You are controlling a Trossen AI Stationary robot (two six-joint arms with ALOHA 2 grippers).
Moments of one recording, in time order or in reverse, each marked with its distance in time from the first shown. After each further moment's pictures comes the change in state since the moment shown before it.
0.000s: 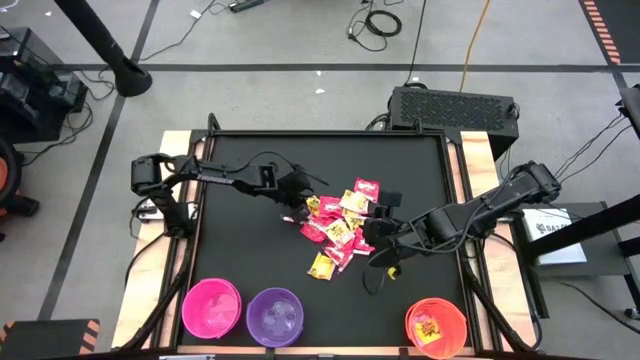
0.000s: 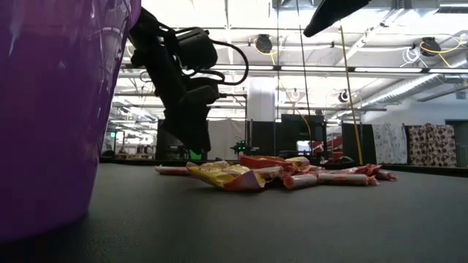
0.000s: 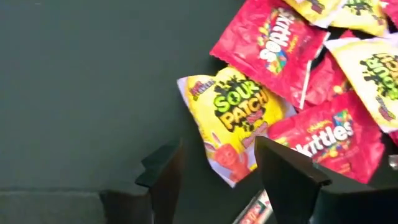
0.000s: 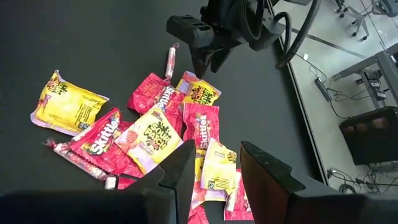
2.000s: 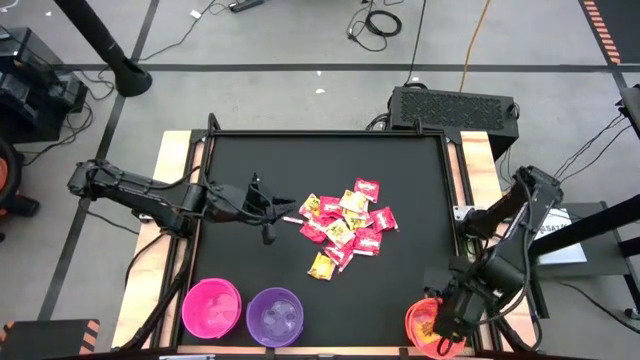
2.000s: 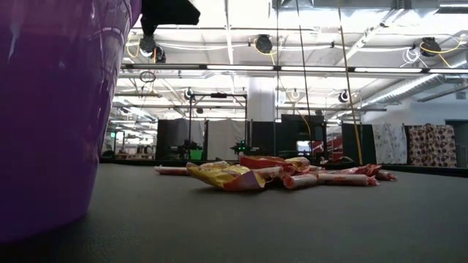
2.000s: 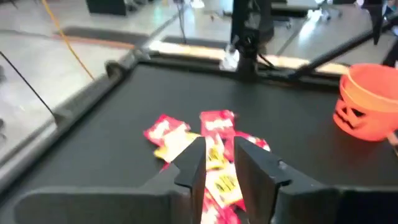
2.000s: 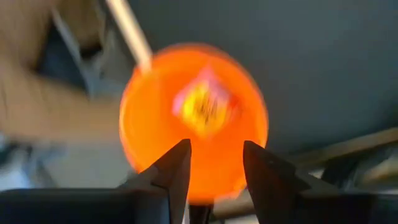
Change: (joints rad) left arm -0.417 -0.579 -0.138 0.257 -0.418 0.162; right arm 0.491 0.021 0.217 -0.504 -0.668 1.165
